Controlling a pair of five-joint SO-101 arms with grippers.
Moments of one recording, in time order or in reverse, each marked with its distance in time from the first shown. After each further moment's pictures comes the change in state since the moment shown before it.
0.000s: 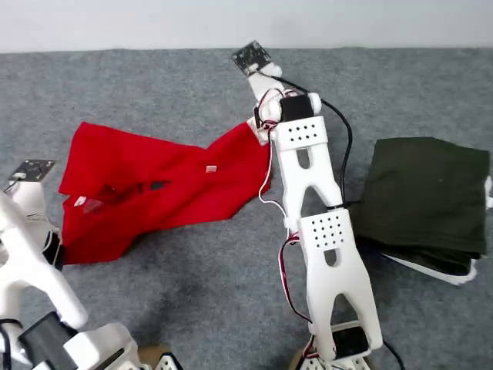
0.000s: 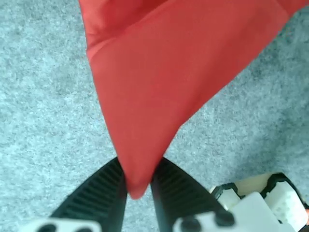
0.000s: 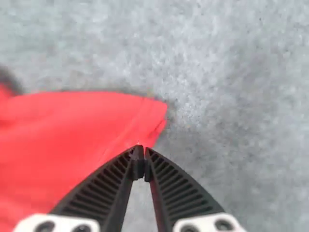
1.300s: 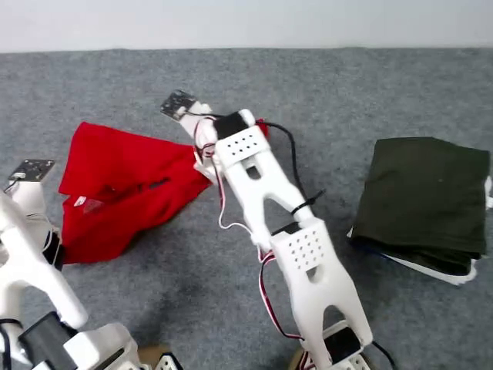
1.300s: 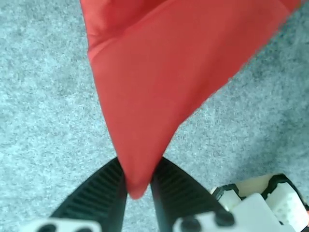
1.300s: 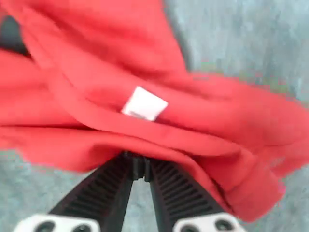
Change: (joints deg) left arm 0.0 0.0 0.0 -0.3 0.1; right arm -15.9 -14.7 31.4 -7.4 3.1
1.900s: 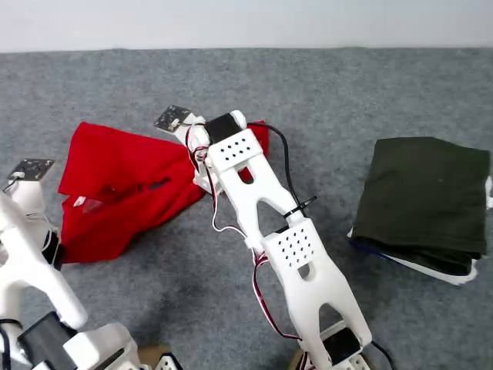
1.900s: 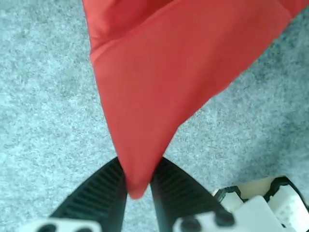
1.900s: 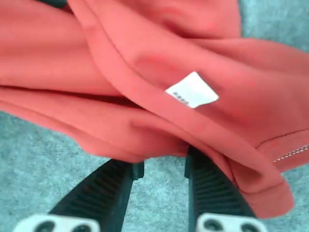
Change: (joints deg) left arm 0.0 0.0 0.0 -0.7 0.0; right arm -1.1 6.4 -11.3 16.7 0.1
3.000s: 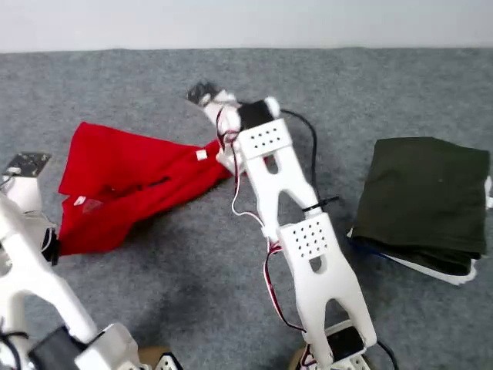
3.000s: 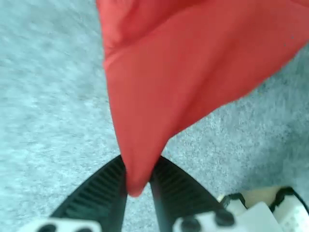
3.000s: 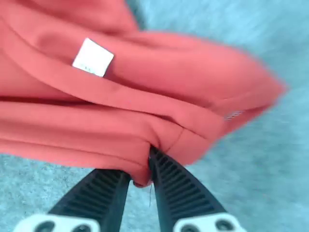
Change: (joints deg) left arm 1.4 -8.5 0.0 0.0 2.1; right arm 8.0 -0.7 -9.9 0.4 2.0
